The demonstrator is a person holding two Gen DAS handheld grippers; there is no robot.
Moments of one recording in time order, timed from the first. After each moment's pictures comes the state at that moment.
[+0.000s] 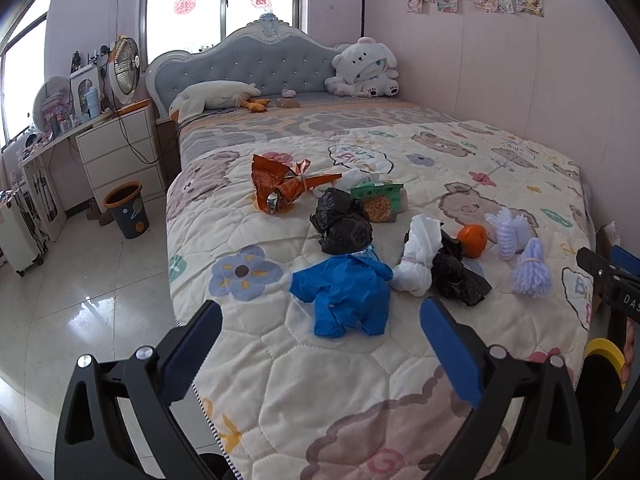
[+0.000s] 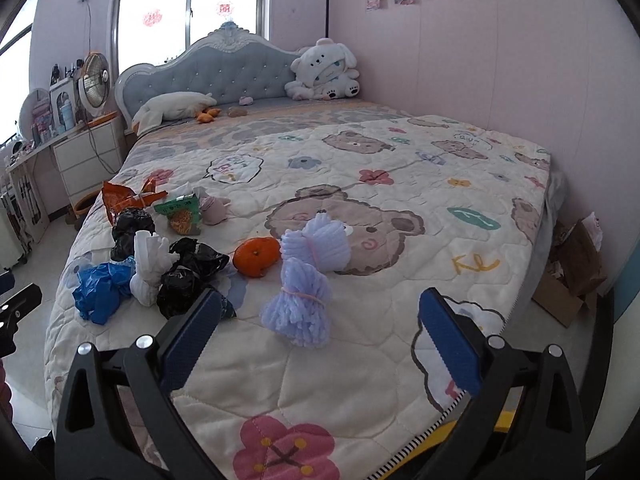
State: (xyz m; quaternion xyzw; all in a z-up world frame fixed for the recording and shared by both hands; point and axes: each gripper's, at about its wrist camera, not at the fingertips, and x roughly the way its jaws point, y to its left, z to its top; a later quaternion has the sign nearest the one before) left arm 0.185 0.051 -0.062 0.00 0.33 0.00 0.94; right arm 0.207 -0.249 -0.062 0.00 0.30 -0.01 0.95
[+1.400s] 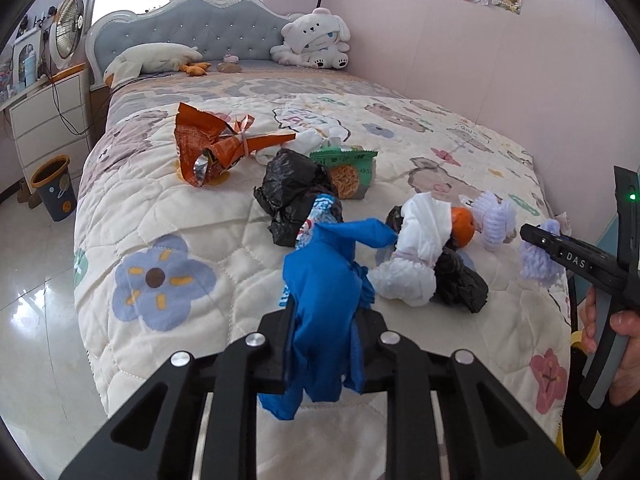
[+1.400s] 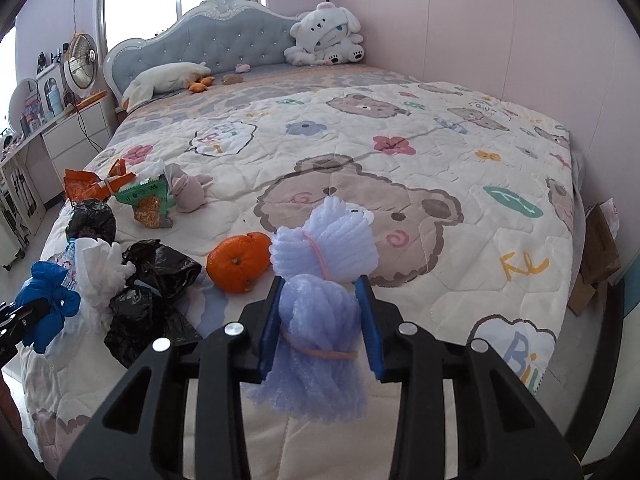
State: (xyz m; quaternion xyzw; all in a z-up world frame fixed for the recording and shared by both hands) left arm 0.254 0.066 -0.113 -0.06 0.37 -0.12 0.92; right arm 0.293 -0.247 -0.101 0.01 0.35 -0.01 0.94
